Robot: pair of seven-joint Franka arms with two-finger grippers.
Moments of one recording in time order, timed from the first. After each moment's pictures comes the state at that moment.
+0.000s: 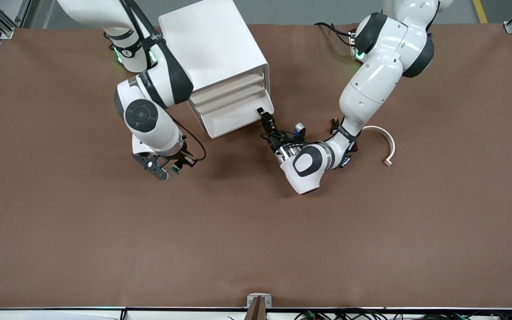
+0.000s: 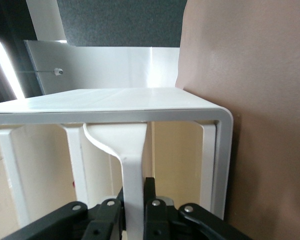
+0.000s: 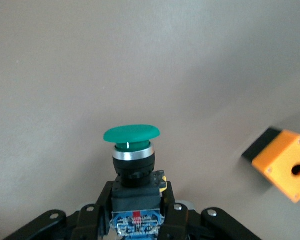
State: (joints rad) left arm -0.39 1.14 -0.24 -1.32 -0.98 1.37 -2.29; right arm 0.51 0.32 0.01 -1.84 0.04 2.09 1.20
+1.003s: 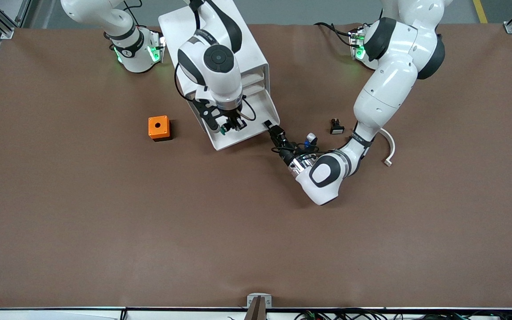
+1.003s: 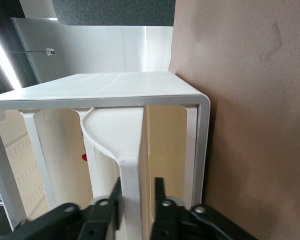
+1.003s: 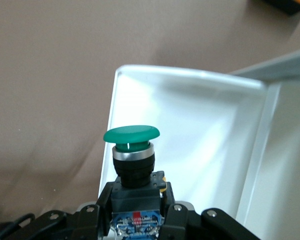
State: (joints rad) left arm -0.32 1.14 -0.23 -1.30 -0.98 1.39 -2.29; right arm 0.83 0.30 0.01 -1.95 0.04 2.23 1.82
